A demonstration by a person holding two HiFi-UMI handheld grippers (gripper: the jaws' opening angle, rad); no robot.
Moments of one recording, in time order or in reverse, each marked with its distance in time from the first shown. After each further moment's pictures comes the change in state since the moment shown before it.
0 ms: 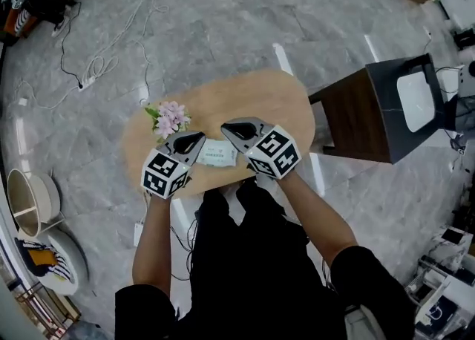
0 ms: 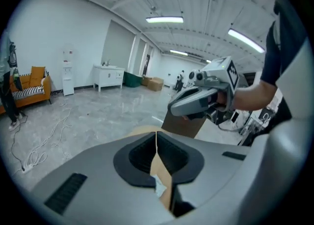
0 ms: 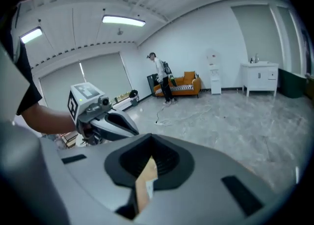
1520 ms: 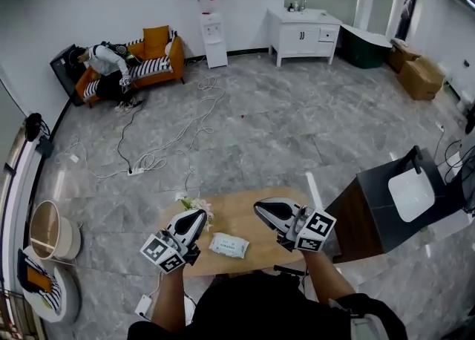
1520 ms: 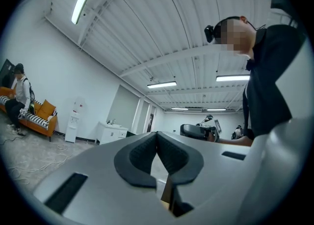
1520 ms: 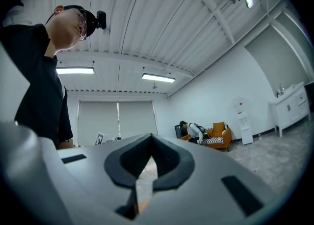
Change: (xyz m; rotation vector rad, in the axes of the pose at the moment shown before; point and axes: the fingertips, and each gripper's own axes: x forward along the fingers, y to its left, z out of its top) left arm -0.179 -0.132 0.176 0.010 -0.760 0.087; right arm -0.246 0.084 0.151 -0.180 -0.613 0.313
